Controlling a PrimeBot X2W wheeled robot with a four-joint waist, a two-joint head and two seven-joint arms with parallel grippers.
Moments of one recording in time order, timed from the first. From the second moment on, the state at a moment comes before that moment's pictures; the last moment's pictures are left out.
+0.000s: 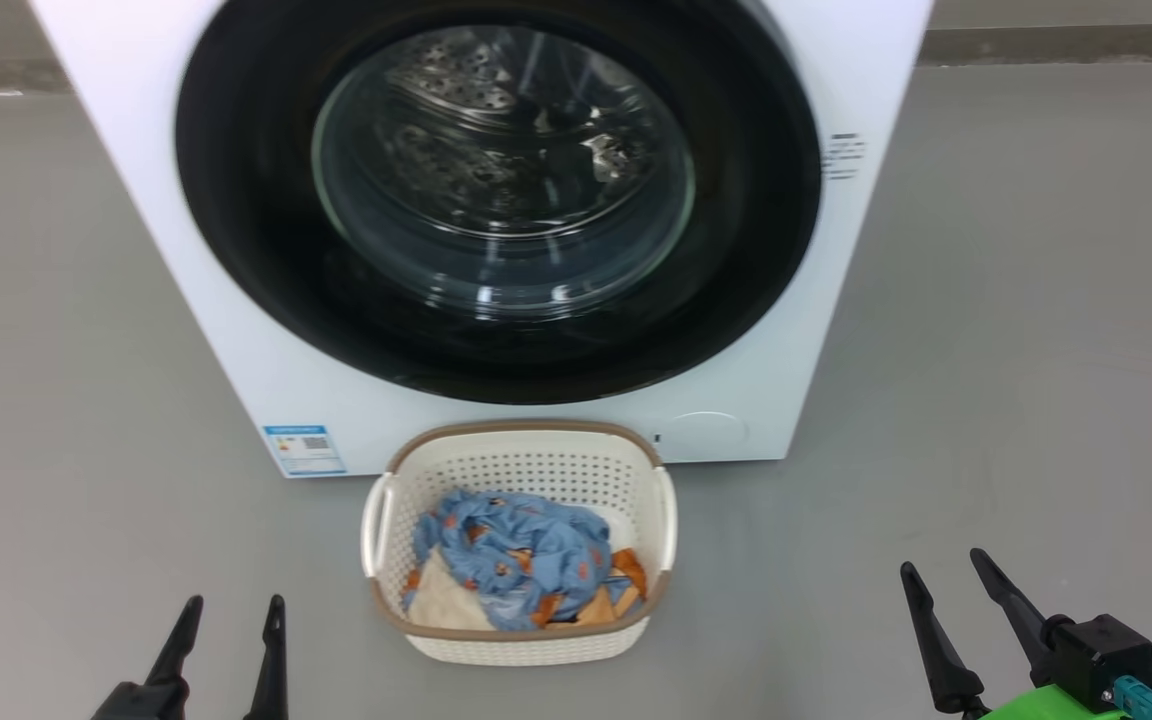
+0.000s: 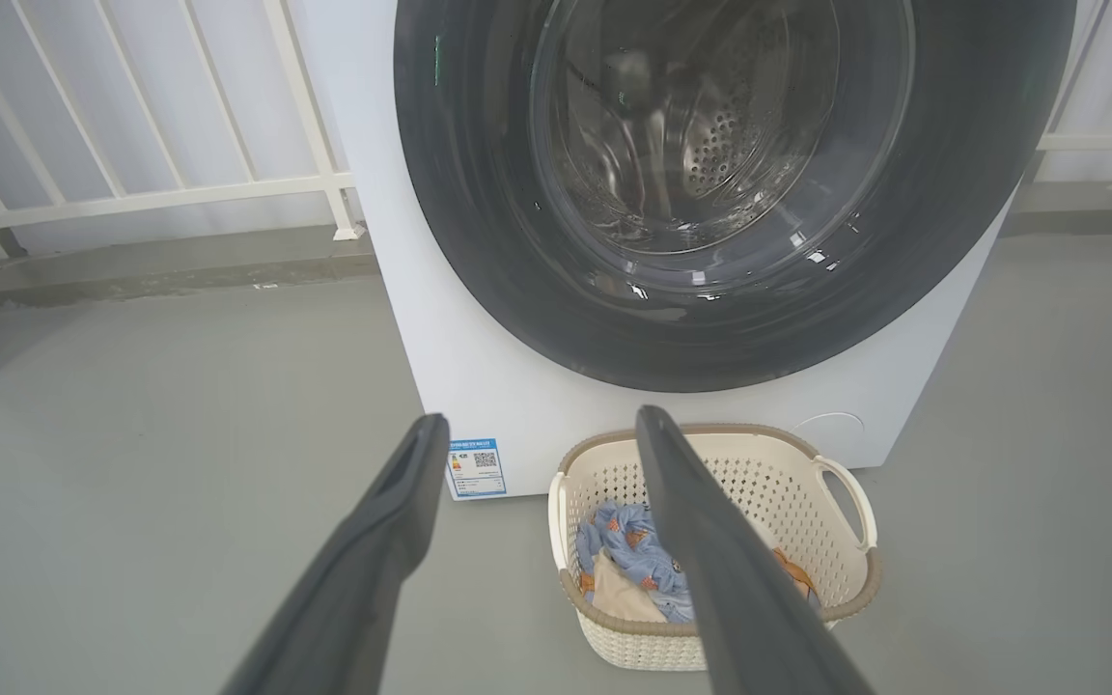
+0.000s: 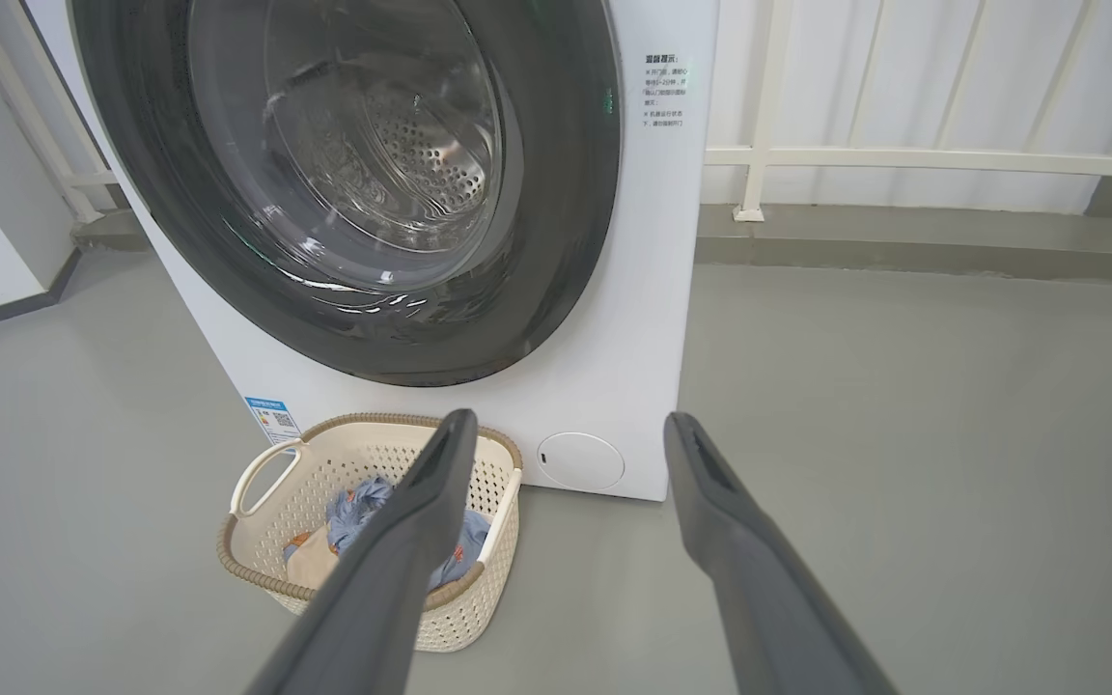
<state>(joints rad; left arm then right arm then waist) 0.04 0.04 0.05 0.23 -0.06 -0.08 -0.26 0.03 -0.15 0.02 0.23 0.20 0.13 -0.25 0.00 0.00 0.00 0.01</state>
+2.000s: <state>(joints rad) 0.05 0.04 0.04 0.21 -0.08 -0.10 -0.26 -0.01 -0.17 -0.10 0.17 1.57 0.13 -0.22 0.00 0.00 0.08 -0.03</state>
